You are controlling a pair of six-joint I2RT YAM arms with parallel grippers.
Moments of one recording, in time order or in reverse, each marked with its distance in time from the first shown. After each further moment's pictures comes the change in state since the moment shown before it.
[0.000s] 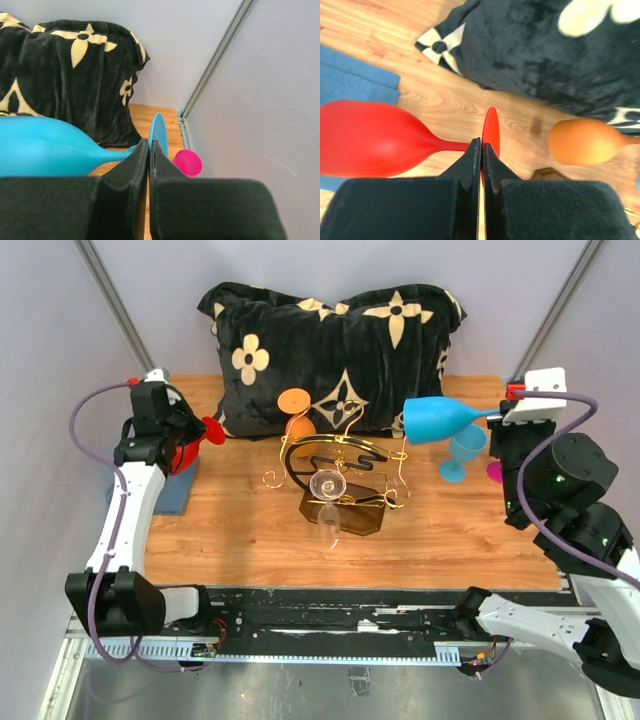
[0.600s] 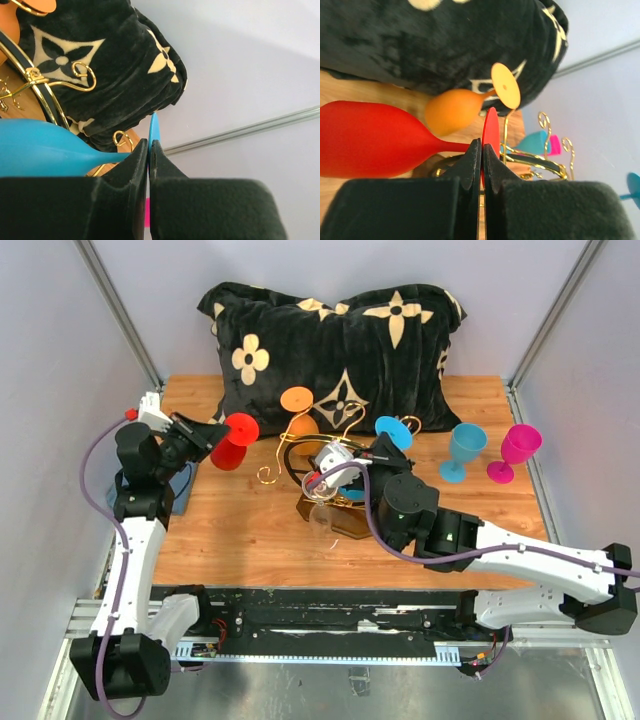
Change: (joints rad) left arm 0.019 -0.298 -0.375 0.449 0.444 -0.444; right arm 0.438 0.226 -0.354 0.496 0.131 -0.675
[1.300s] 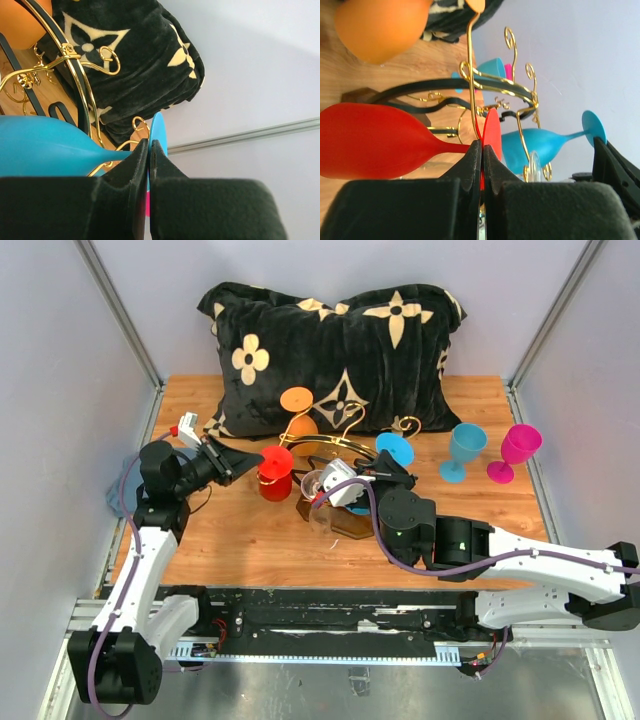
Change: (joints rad) left arm -0.097 -0.036 -0.184 0.126 0.272 -0.154; right arm 0.088 -0.039 0.021 -0.243 0.033 0.169
